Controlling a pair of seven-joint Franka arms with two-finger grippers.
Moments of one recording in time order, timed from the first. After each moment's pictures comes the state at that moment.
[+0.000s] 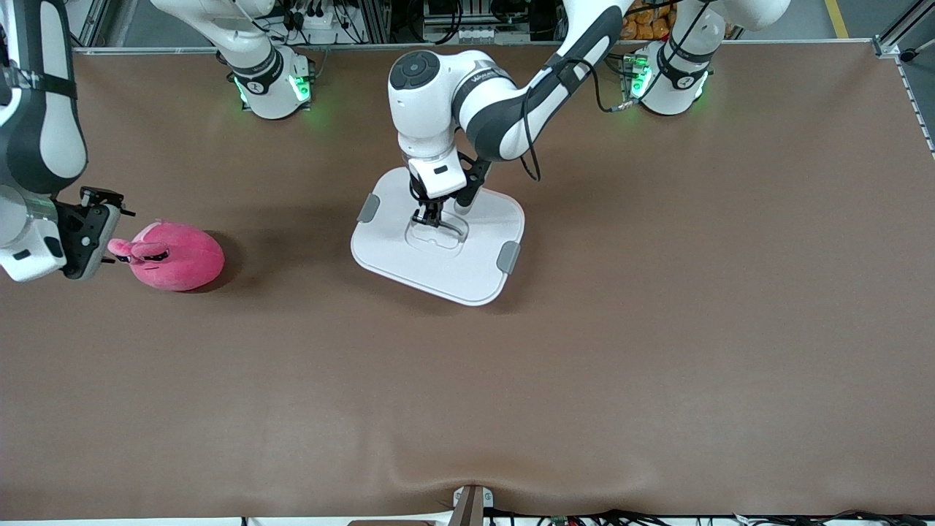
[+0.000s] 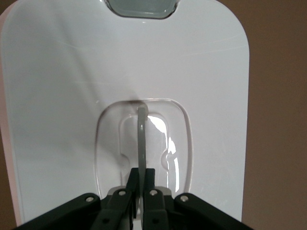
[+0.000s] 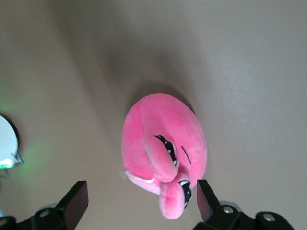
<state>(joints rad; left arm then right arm) -0.82 0.61 -0.19 -1.40 0.28 2.07 -2.30 -0.06 0.18 -0.14 -1.84 -0.04 1.76 -1.43</state>
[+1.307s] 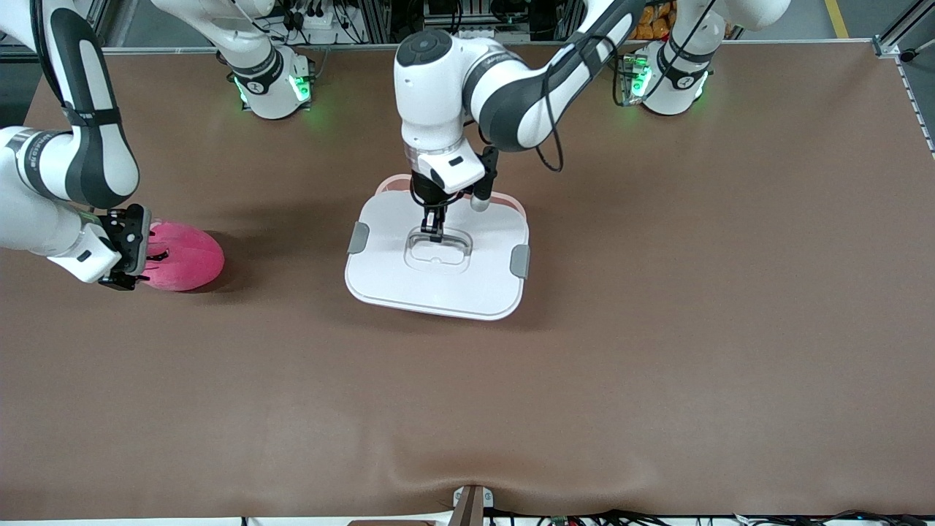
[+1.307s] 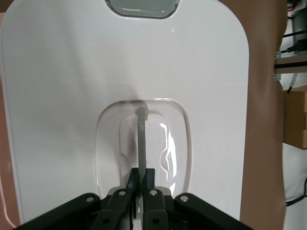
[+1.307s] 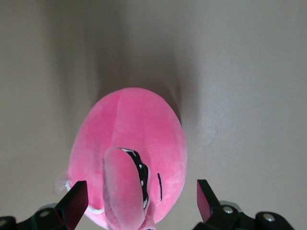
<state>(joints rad) -0.80 0.56 -0.14 -1.33 0.34 2.07 -2.47 -0.09 0.19 -0.14 -2.08 -0.05 2.13 -1.78</state>
